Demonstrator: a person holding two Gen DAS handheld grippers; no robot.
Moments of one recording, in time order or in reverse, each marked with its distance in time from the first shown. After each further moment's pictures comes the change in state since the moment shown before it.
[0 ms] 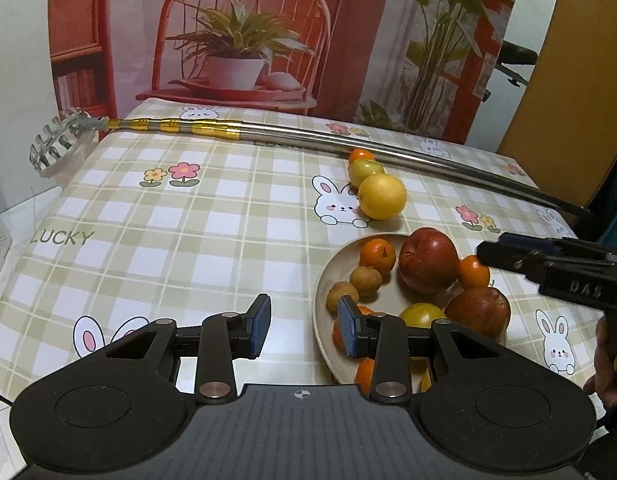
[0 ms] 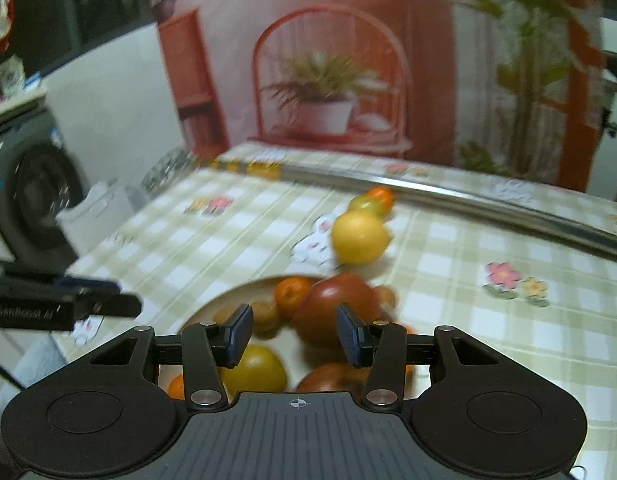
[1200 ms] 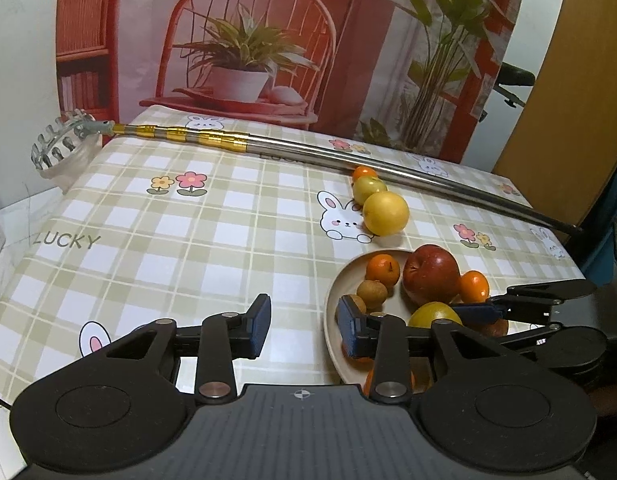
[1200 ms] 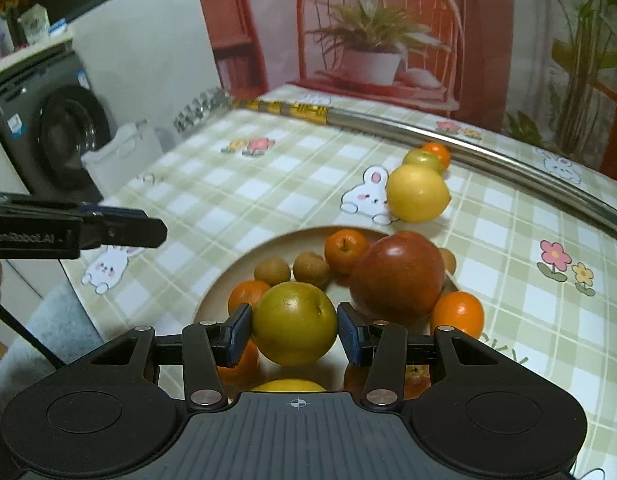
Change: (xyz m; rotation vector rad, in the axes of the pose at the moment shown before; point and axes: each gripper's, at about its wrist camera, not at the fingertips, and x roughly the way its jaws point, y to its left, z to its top) left arm -0.006 0.014 -0.001 -0.034 -0.053 -0.030; right arm 0.031 0.036 -0.007 -0.098 0.198 0.078
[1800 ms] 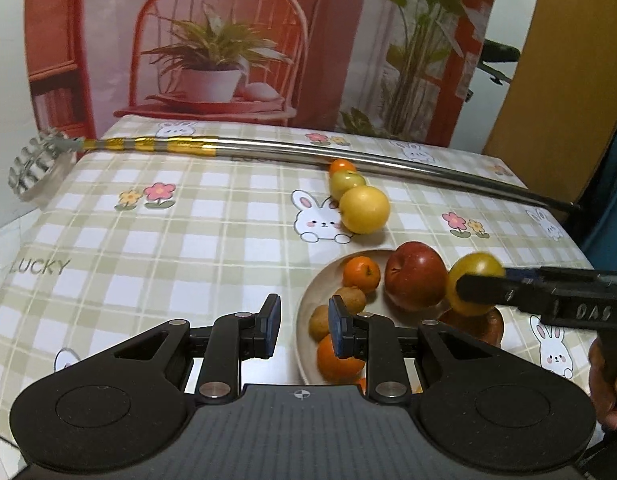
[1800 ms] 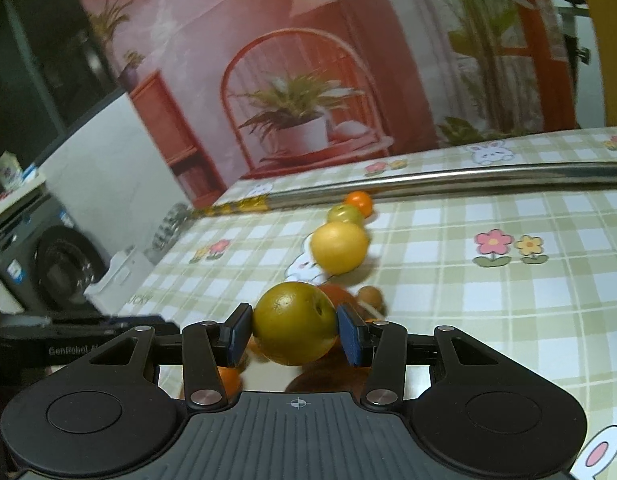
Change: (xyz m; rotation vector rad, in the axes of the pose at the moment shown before) left arm 0.019 -0.023 0.009 0.071 0.024 -0.006; right arm -0.043 -0.080 -0.018 0.309 -0.263 0.064
